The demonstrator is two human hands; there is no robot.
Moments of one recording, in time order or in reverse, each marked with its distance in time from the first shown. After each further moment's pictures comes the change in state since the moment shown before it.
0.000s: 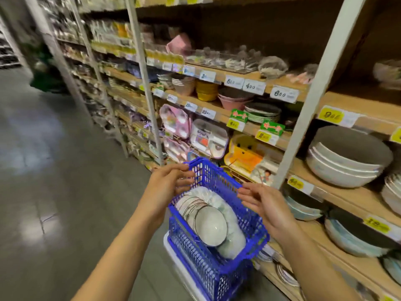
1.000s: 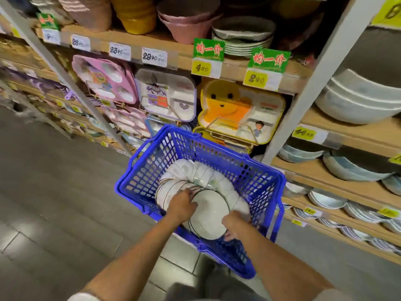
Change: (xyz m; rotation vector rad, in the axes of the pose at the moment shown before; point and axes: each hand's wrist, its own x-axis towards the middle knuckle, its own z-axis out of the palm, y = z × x) left_hand 0.200 -0.252 0.015 1.238 -0.578 -0.247; right_hand 0.163 0.257 0.008 -0.500 0.215 0.859
